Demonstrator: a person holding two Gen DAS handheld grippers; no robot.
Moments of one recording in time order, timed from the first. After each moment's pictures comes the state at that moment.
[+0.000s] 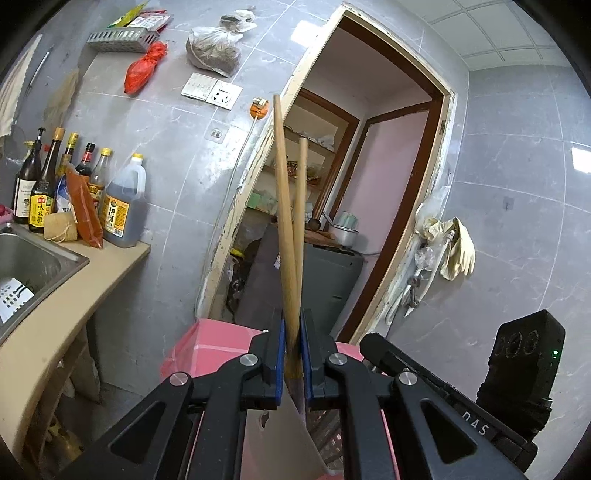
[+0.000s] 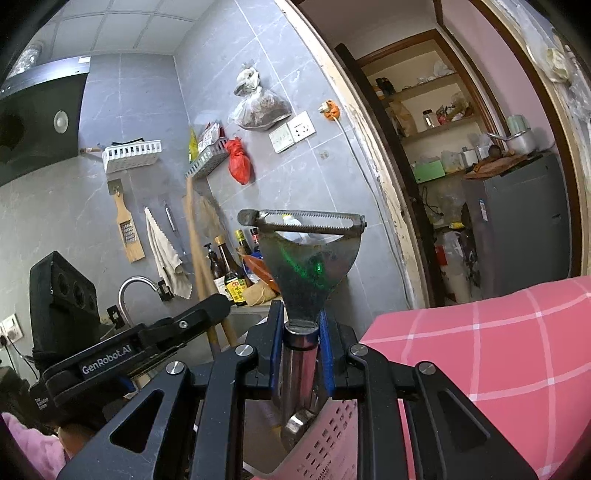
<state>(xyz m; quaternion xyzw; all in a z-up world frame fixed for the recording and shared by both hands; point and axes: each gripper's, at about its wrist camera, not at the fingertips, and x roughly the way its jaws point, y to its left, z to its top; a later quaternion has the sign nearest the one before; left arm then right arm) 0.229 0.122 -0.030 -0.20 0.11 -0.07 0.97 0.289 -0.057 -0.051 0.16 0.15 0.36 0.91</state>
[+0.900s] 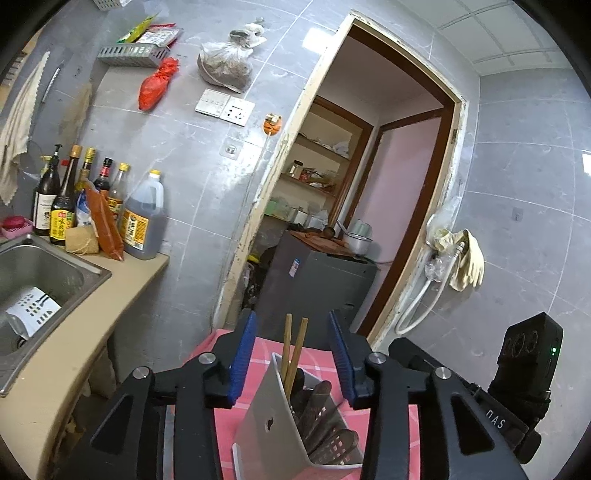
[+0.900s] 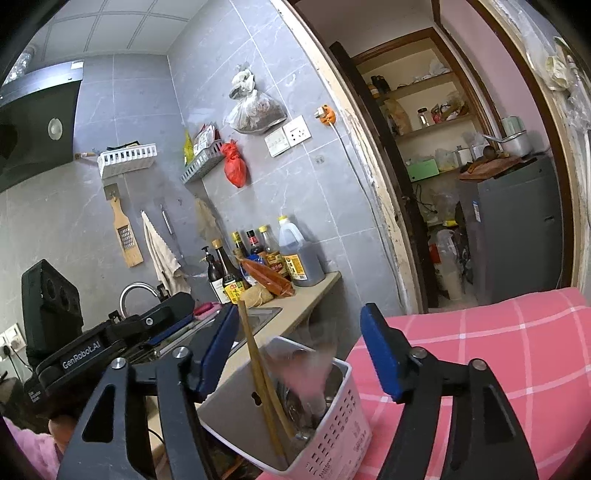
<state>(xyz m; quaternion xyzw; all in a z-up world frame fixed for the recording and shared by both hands) 0.205 0.129 0.005 -0.20 0.11 -0.03 0.97 0.283 -0.069 -0.018 0.15 0.17 0.35 0.91</state>
